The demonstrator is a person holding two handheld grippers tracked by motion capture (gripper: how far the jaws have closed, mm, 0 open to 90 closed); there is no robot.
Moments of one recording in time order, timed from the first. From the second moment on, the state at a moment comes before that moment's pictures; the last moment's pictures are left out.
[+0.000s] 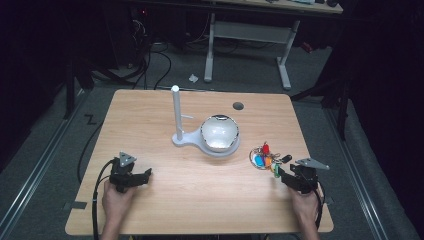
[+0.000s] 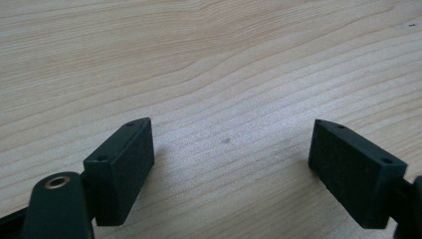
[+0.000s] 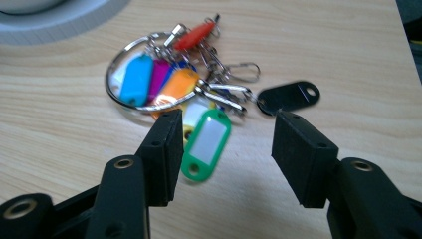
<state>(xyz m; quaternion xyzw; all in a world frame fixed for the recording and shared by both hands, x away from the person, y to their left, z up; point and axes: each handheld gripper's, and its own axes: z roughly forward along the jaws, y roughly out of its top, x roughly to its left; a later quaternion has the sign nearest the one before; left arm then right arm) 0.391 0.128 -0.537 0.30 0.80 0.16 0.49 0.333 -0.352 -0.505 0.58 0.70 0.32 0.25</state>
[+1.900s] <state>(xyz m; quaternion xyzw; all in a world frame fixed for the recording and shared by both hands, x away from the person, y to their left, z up) 0.391 0.128 -0.536 0.30 0.80 0.16 0.49 0.418 -0.298 -0.522 0.56 0.74 0.30 0.21</state>
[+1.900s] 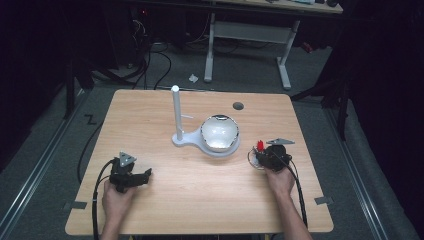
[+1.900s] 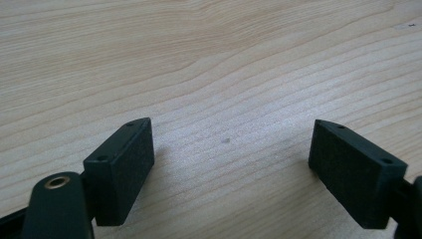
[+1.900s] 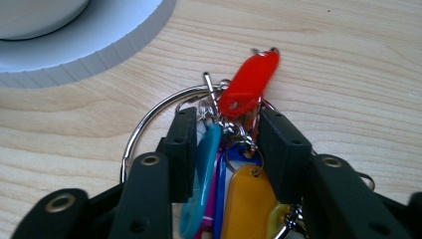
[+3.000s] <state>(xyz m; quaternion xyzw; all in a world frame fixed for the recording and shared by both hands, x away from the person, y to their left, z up) 0.391 0.128 -0.536 0.30 0.80 0.16 0.49 0.394 -0.306 -0.489 0.51 0.75 0.34 0.26</state>
